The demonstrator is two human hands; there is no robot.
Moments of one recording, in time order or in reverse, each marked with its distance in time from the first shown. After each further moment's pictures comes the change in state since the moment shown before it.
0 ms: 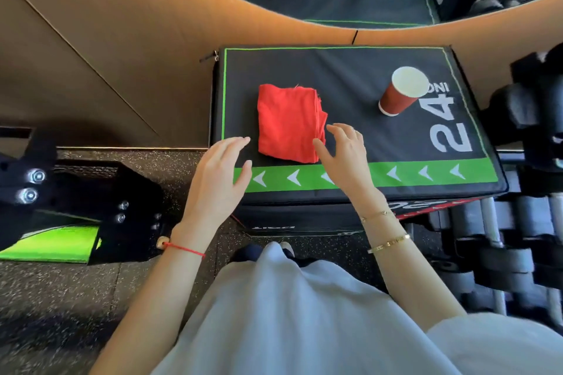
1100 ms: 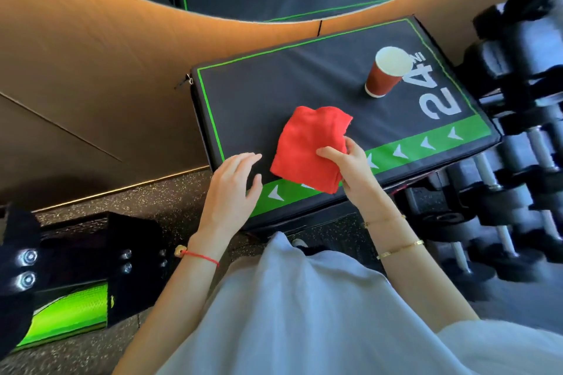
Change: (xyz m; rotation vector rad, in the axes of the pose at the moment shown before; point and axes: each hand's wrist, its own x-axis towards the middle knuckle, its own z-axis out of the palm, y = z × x) left_hand 0.041 -0.043 0.004 -0.053 -0.178 0.245; right_hand -0.015 -0.028 0.021 1.056 0.094 0.636
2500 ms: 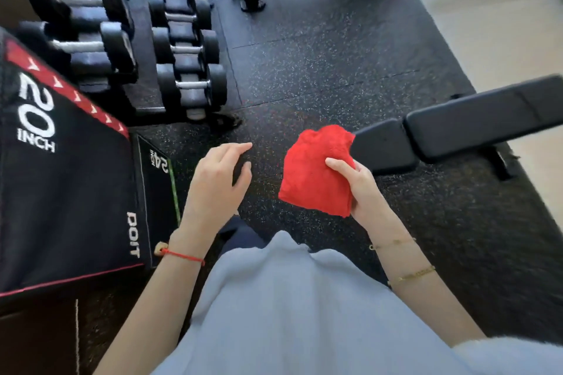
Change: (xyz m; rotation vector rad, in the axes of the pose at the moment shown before) left_hand -0.340 0.173 0.058 -0.215 -0.840 1.264; right_hand -0.581 0.328 -0.042 1.041 1.229 -0.134
